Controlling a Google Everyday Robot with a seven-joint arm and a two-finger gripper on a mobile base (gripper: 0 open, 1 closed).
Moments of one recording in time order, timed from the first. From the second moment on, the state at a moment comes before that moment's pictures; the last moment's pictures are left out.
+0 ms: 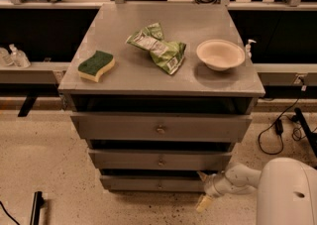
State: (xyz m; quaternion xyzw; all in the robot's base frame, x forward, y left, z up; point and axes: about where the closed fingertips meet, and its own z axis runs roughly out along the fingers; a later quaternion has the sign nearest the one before) arm 0.530 -0.196 0.205 -0.61 0.74 0.18 0.23
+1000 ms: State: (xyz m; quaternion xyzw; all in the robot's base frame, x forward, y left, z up) arm 0.533 -0.196 0.195 -0.60 0.74 0.17 0.23
